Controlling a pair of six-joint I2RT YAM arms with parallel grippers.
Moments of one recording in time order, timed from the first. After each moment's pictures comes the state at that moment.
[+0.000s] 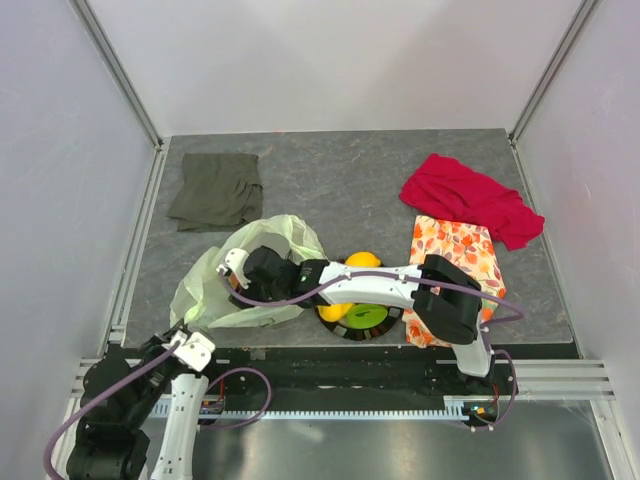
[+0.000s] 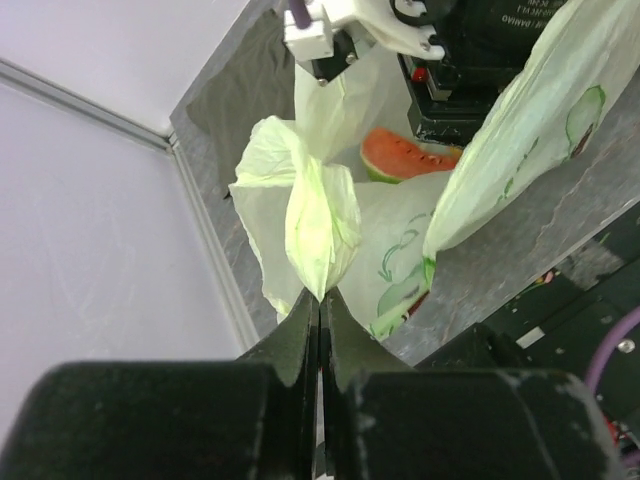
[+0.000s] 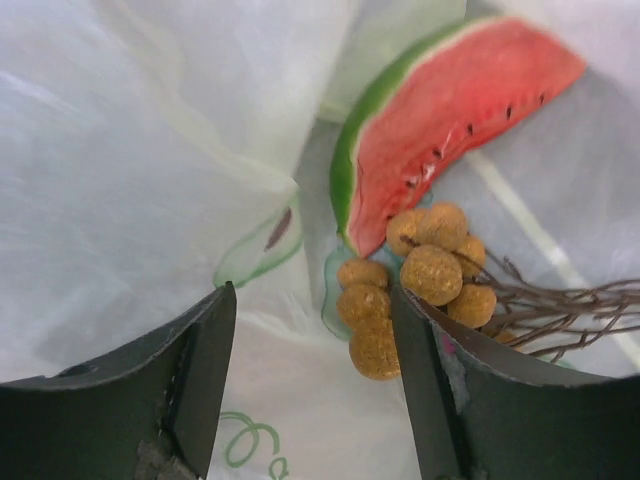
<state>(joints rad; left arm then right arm) -0.02 0.06 1.09 -1.36 0.26 0.78 1.22 1.98 1.49 -0.25 -0.05 0.06</state>
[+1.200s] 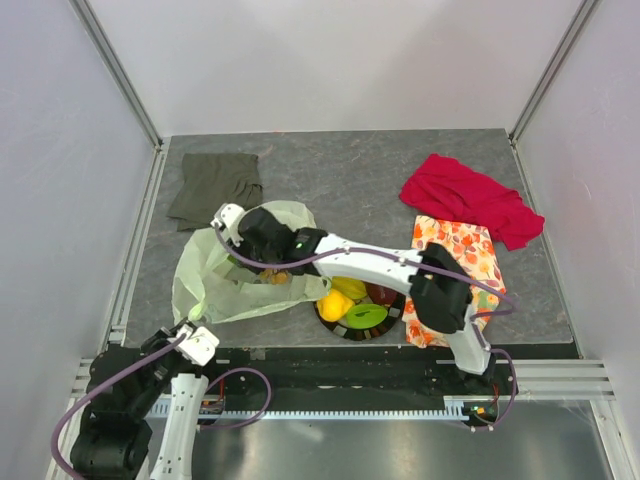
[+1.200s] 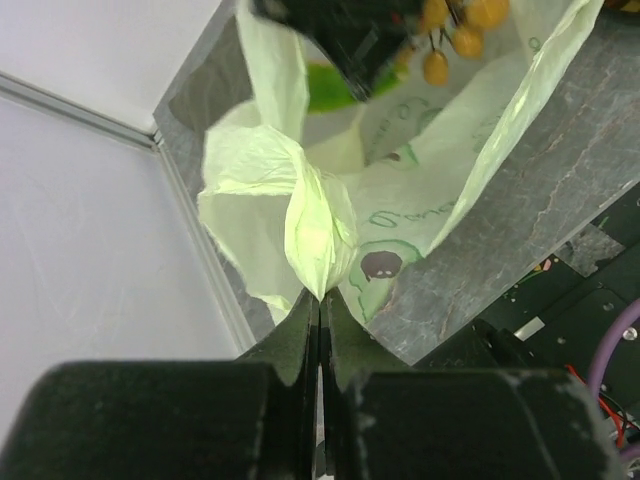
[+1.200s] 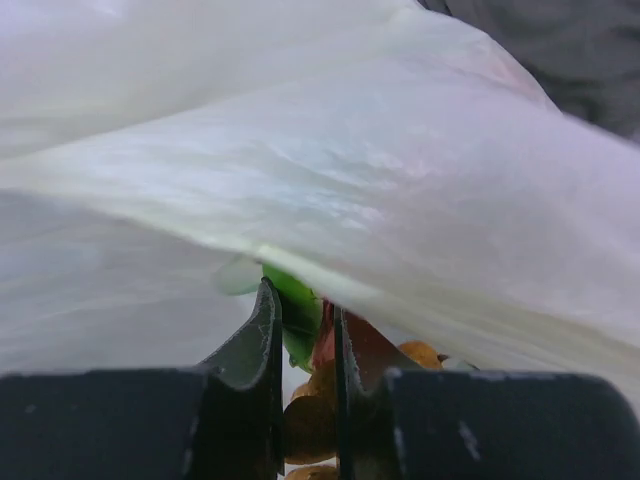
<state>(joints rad) -0.02 0.06 1.05 -1.36 0.27 0.82 1.13 2.09 1.76 -0.29 0.07 0.04</state>
